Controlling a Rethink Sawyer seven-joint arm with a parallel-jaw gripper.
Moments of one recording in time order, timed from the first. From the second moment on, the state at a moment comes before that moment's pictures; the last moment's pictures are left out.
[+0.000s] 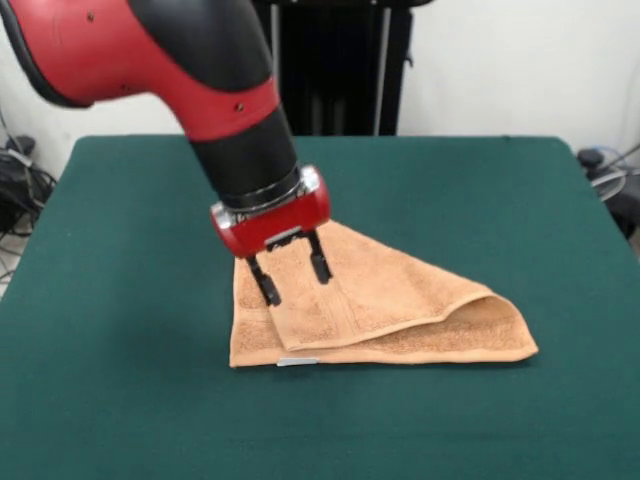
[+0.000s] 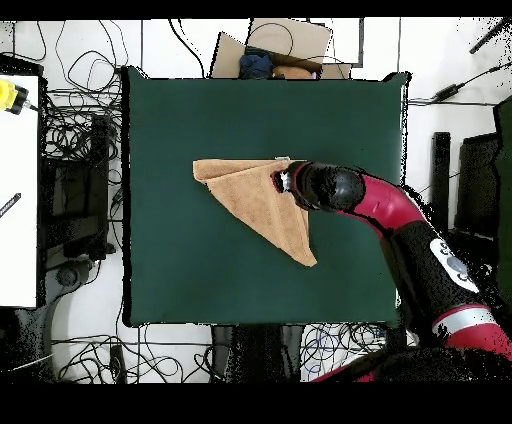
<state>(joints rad) -0.80 -0.43 0.55 1.61 -0.27 0.54 1.12</state>
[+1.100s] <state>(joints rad) -0.88 -0.34 0.58 1.62 -0.45 0.38 1.12</state>
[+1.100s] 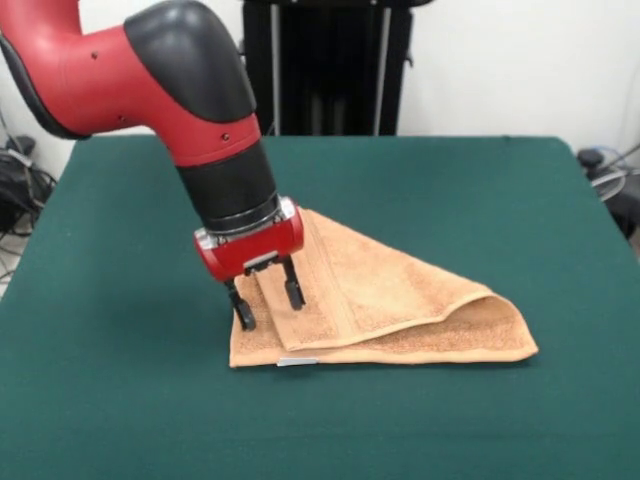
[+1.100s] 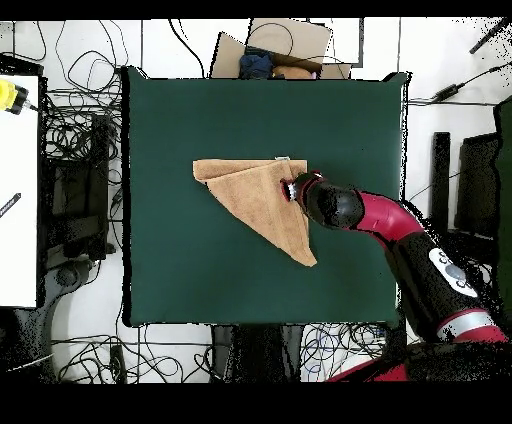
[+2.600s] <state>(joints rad) -0.84 -0.34 0.58 1.68 -0.49 0.24 1.12</state>
